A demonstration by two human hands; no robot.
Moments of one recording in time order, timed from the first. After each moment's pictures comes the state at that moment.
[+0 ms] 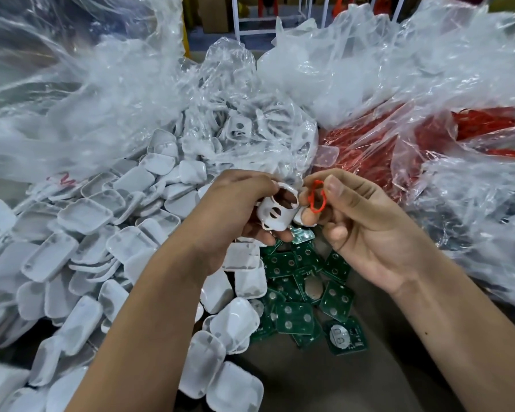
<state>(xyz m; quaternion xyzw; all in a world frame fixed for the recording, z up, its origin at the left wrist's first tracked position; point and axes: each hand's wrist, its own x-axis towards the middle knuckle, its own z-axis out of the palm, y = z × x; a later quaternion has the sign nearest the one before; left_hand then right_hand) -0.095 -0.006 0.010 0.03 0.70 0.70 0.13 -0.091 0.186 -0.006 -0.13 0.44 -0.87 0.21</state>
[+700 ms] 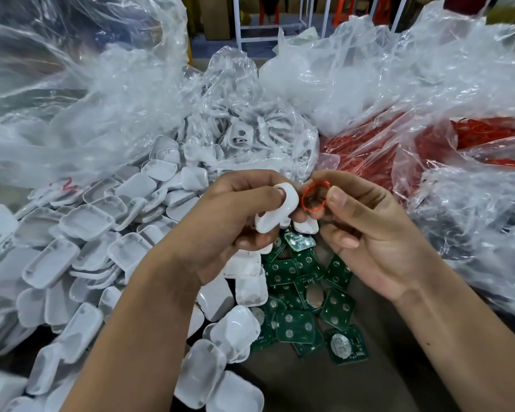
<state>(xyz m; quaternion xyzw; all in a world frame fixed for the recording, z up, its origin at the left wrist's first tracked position) -0.089 -0.015 0.017 0.12 0.65 0.74 0.15 -0.094 0.186 -0.011 -0.14 0.45 -0.87 0.15</state>
